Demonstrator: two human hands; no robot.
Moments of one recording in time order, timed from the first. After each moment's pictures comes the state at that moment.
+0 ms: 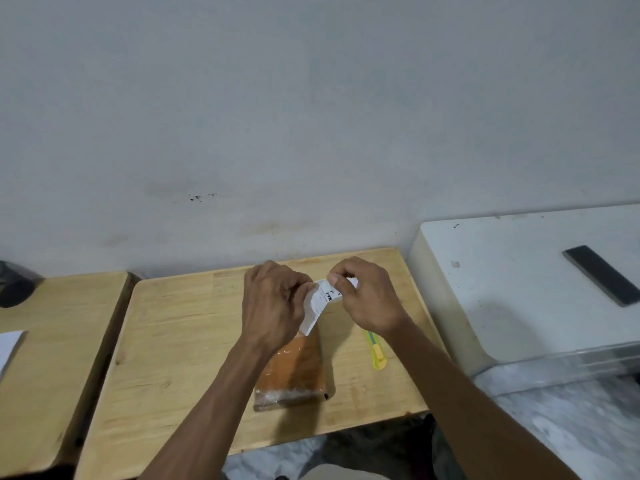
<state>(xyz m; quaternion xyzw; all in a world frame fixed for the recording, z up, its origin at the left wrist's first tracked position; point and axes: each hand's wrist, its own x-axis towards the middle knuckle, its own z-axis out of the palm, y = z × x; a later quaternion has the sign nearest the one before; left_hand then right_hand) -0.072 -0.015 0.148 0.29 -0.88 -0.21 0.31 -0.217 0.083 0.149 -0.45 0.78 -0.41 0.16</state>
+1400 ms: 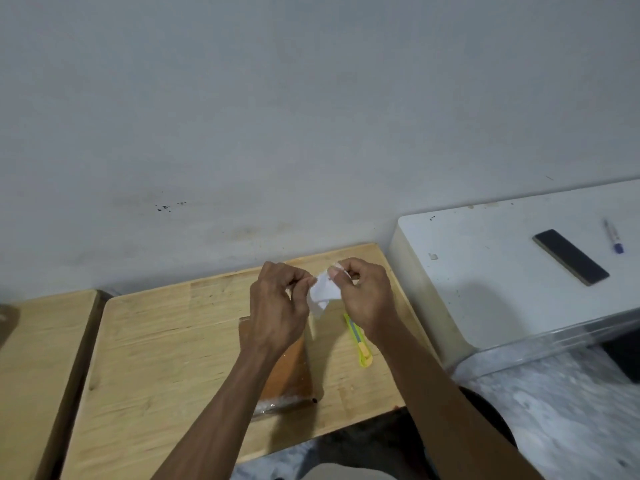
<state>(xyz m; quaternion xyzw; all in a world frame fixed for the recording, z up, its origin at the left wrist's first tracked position) -0.105 0.000 0.150 0.30 -0.82 -0.33 0.35 -0.233 0.092 0.142 -0.27 0.78 -0.55 0.17</state>
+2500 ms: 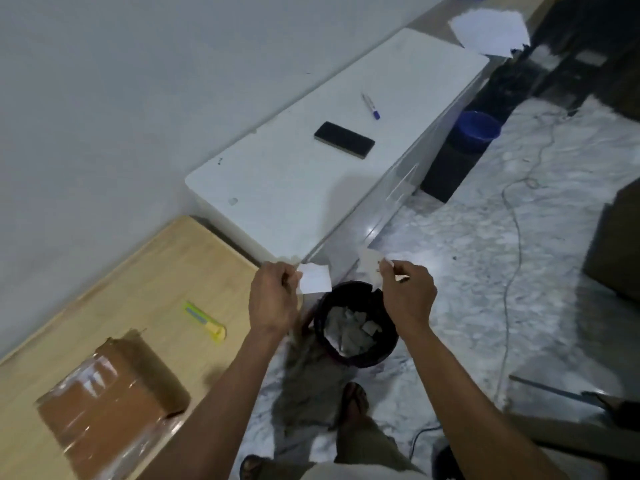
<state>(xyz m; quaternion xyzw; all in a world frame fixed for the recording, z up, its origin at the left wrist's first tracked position) -0.259 0.231 0.062 0.16 -0.90 -0.40 0.06 -0.282 0.440 0.066 0.22 0.85 -0.48 -0.06</state>
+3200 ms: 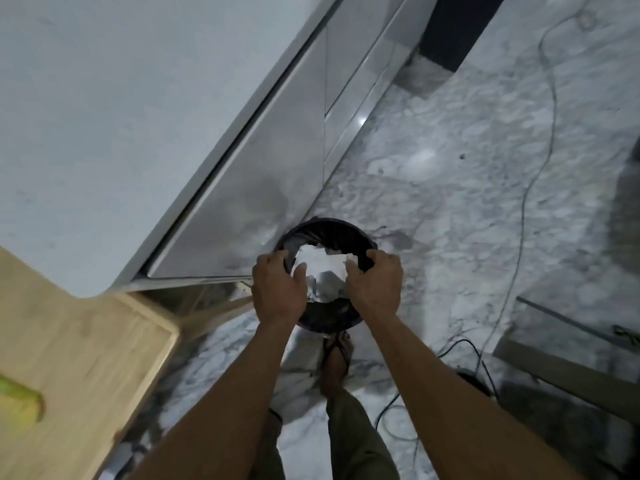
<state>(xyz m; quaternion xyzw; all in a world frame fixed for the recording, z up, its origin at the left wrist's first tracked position) -0.370 0.383 -0.212 0.22 -0.92 -0.29 -0.17 -0.371 0.533 -0.221 0.32 0.86 -0.36 0.16</state>
